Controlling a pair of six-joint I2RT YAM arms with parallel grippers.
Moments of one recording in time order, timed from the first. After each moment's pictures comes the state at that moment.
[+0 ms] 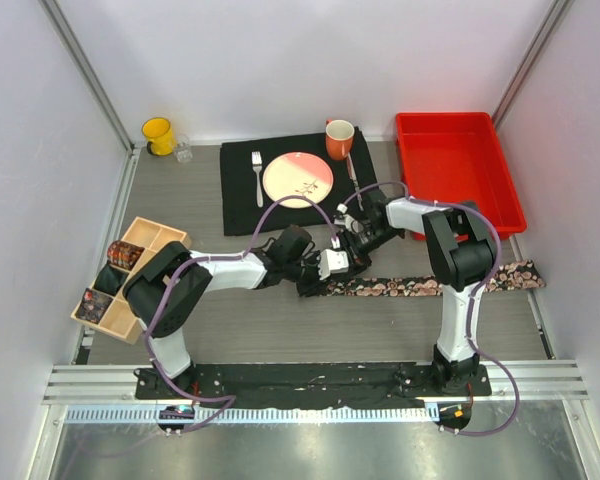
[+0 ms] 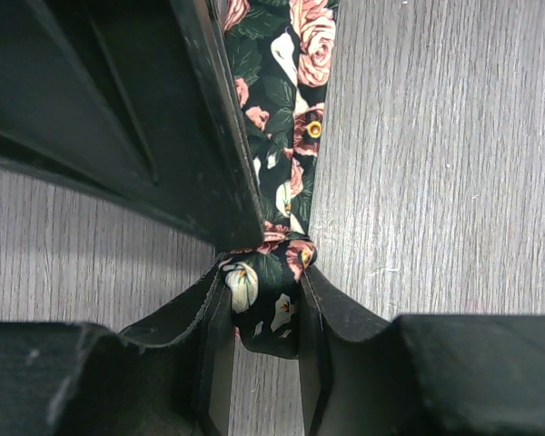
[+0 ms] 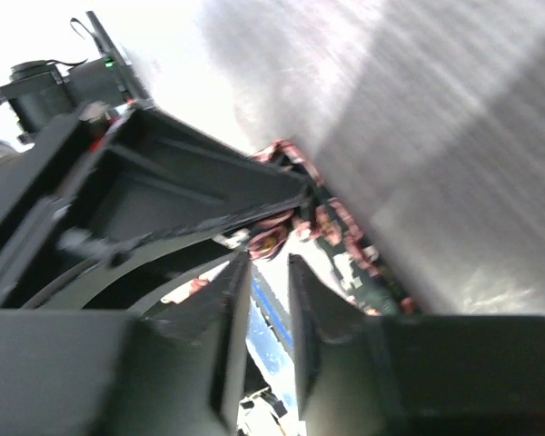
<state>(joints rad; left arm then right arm) -0.81 1.79 0.90 0.08 0.50 0.45 0.34 2.04 1.25 -0.76 -0.97 0.04</state>
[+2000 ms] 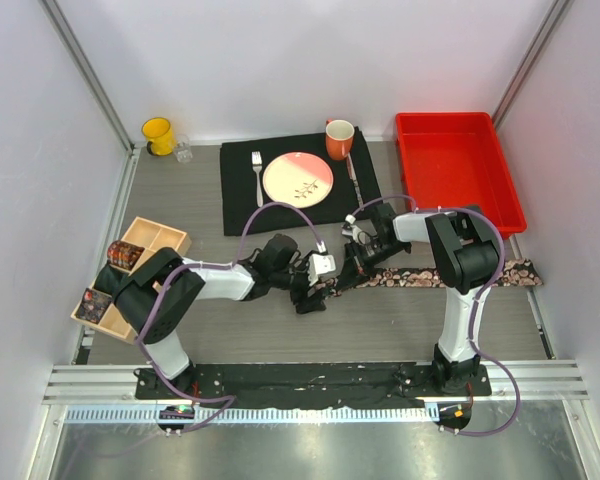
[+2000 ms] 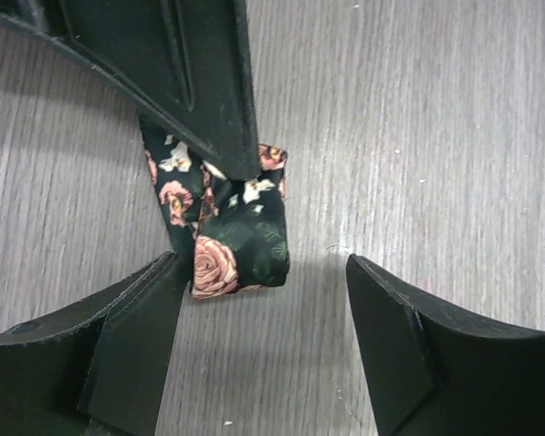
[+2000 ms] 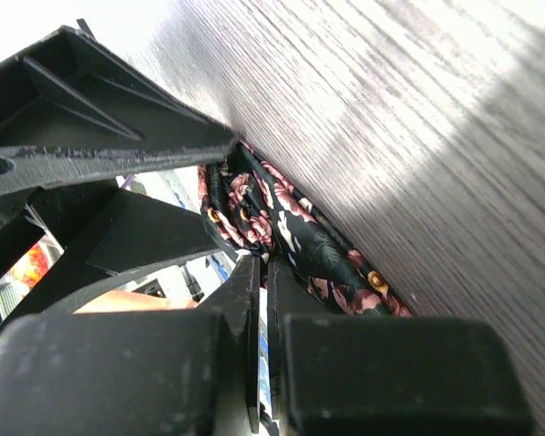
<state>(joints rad) -0.78 1.72 0.73 0.29 0.59 0.34 0.30 2.00 1.06 -0.56 -0.98 0.08</state>
